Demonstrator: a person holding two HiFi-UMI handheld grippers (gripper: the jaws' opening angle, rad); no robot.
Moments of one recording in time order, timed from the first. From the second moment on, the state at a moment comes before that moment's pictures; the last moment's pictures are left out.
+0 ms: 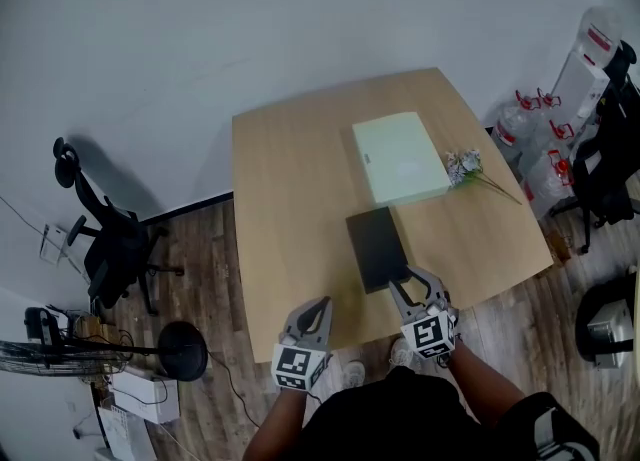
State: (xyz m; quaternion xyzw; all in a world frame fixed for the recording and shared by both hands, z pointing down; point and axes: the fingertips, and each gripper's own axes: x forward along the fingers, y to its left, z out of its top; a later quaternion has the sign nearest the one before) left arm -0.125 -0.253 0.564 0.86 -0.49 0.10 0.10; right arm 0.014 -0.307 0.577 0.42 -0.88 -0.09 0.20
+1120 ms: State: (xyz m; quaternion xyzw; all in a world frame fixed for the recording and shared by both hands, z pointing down) left arm -0.111 -0.274 0.540 0.86 -0.49 0.10 0.07; right arm 0.051 -0.314 0.511 0.49 -0.87 0.03 0.09
